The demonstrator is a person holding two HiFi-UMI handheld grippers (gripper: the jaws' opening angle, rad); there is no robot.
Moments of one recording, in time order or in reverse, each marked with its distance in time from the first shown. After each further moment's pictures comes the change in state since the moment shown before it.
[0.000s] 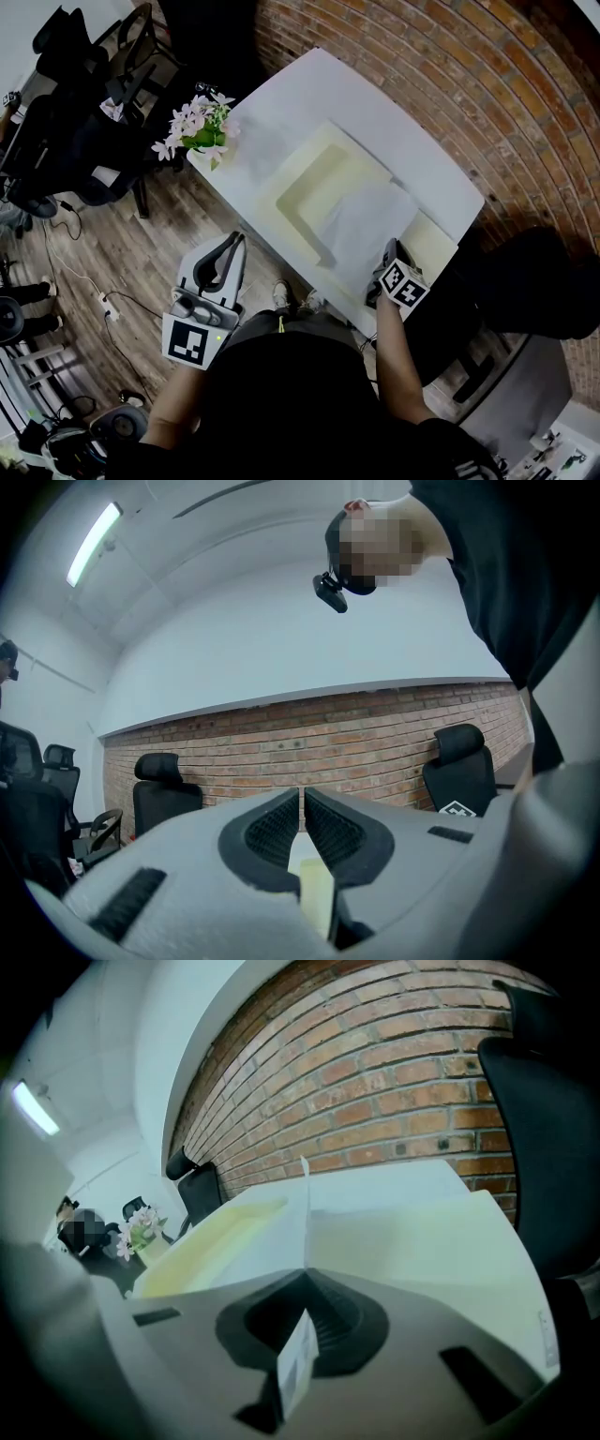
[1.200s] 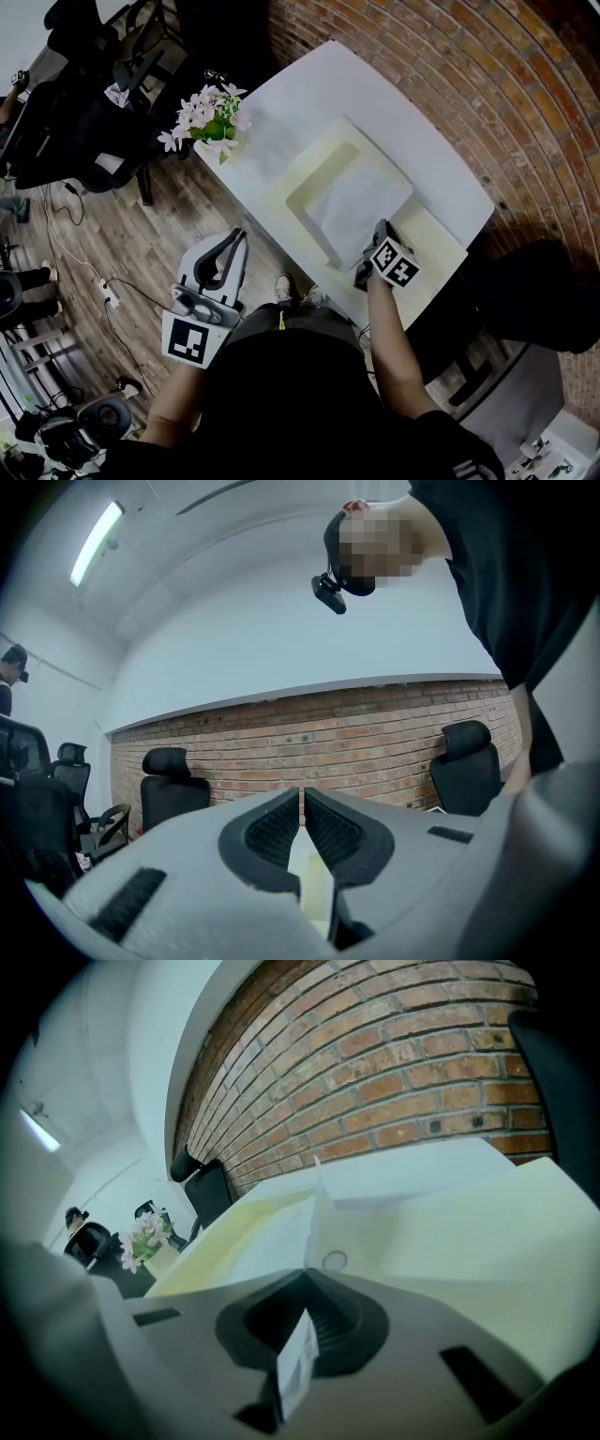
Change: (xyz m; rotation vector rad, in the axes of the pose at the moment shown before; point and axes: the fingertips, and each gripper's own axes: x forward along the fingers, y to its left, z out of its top) left arm 0.000 0.020 -0.011 -0.017 0.030 0.034; right arm 0.053 0.061 0.002 0.049 0.051 0.066
